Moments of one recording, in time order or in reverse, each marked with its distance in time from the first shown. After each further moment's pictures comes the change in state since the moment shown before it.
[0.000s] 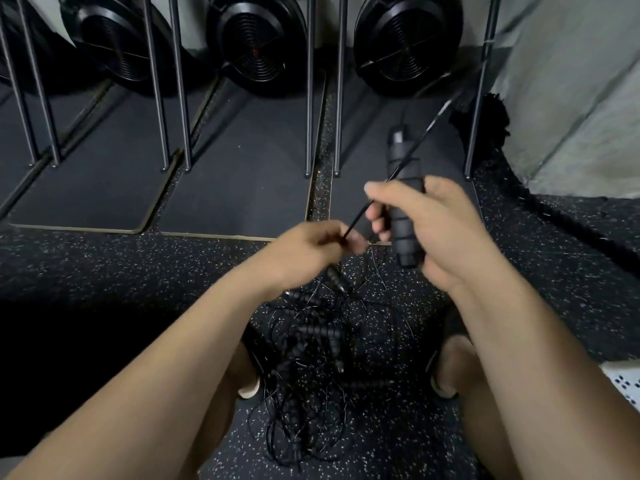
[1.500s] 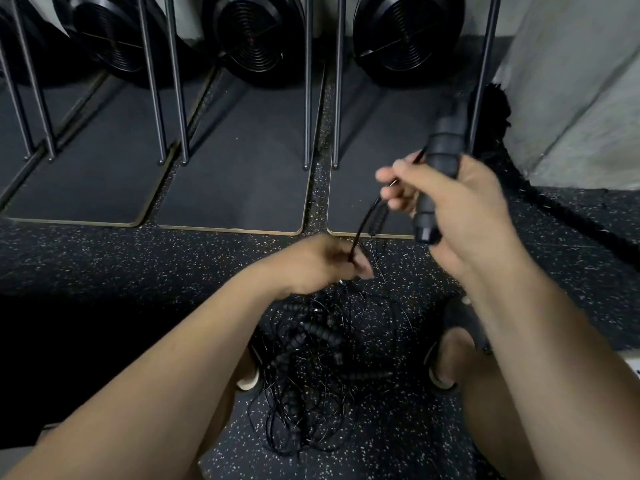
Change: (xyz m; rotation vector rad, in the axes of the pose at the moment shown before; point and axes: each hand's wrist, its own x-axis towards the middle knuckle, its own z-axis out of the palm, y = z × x) left_hand 0.014 -0.019 0.020 0.159 -0.224 -0.074; right_hand 0.003 0.004 -0.016 0.167 0.119 -0.126
